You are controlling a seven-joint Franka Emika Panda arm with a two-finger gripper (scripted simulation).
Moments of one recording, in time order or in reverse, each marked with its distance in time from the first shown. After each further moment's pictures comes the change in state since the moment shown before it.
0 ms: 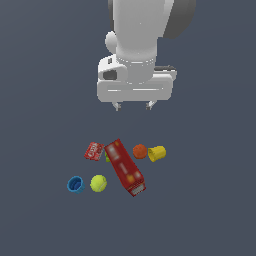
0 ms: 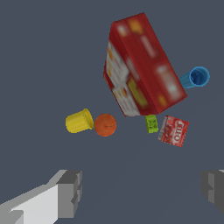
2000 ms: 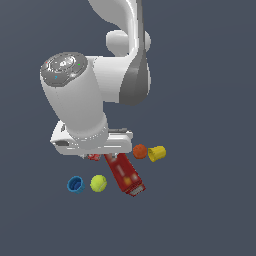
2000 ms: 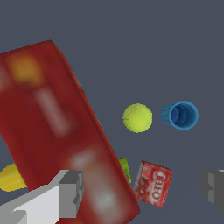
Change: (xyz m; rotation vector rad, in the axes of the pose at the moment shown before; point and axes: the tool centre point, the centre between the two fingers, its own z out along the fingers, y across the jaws) arm 0.110 0.112 0.098 0.015 0.012 0.008
